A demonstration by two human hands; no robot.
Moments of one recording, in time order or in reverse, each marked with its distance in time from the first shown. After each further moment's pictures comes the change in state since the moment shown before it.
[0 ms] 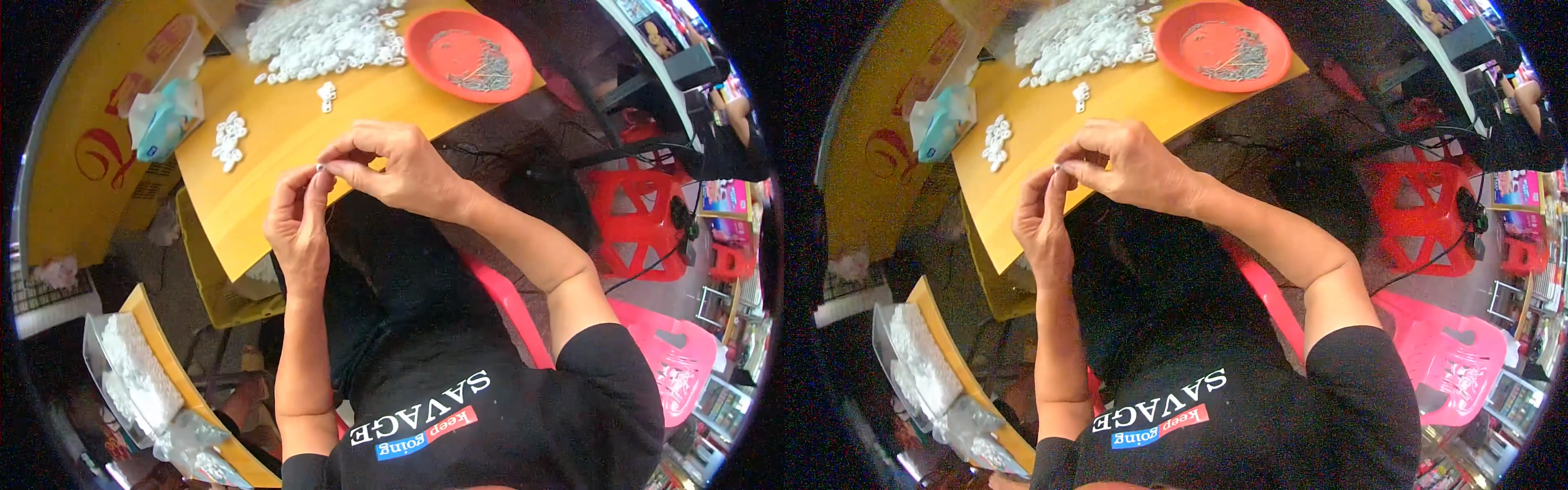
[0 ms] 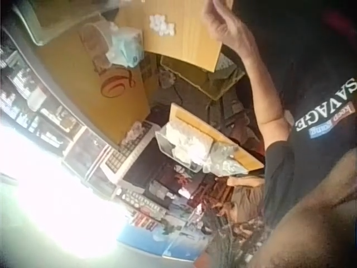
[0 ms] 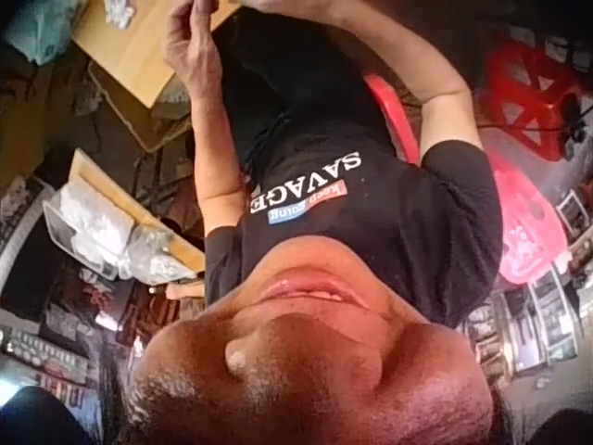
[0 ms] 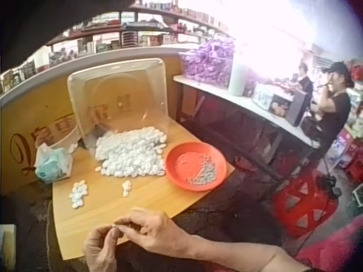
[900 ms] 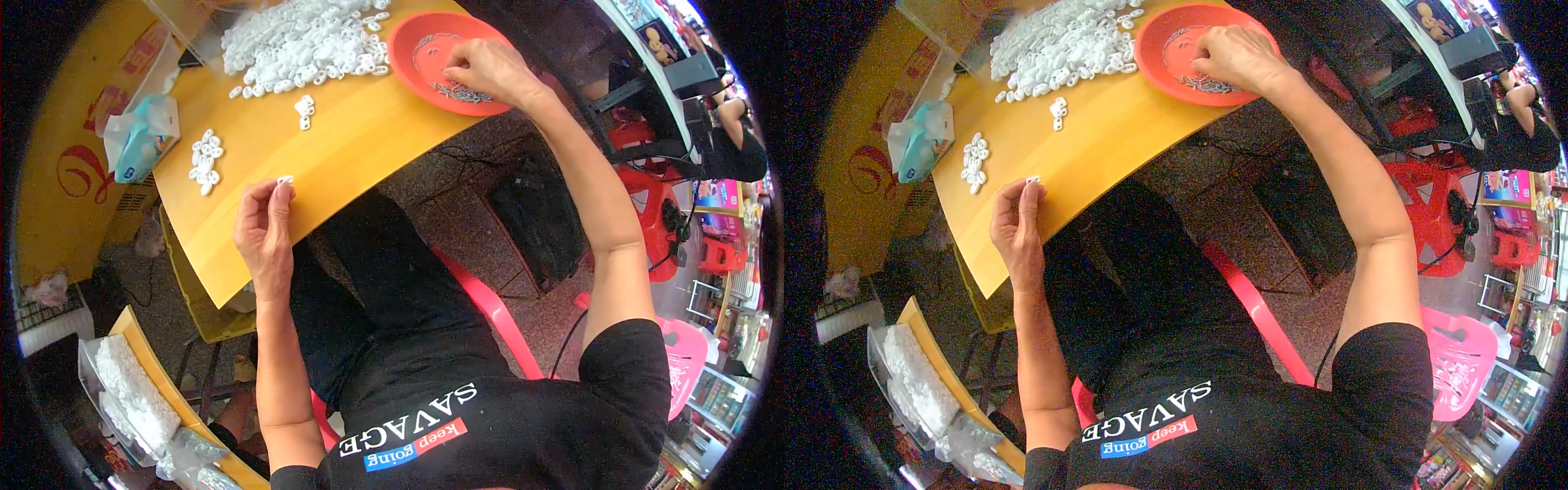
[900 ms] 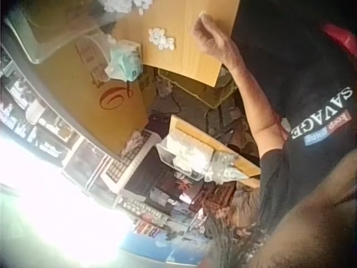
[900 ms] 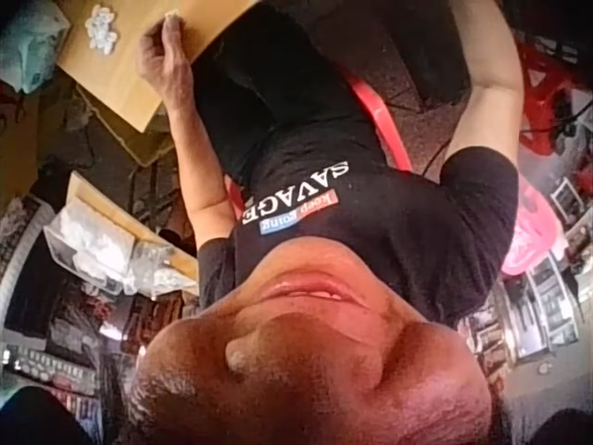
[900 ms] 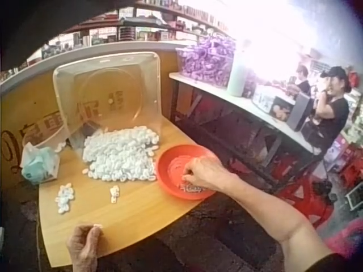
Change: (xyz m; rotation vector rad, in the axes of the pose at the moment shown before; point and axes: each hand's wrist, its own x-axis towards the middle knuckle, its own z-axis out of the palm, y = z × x) left_hand 0.029 -0.028 -0.022 0.144 0.017 -0.063; right_hand 0.044 0.080 -0.176 -1.064 -0.238 0.408
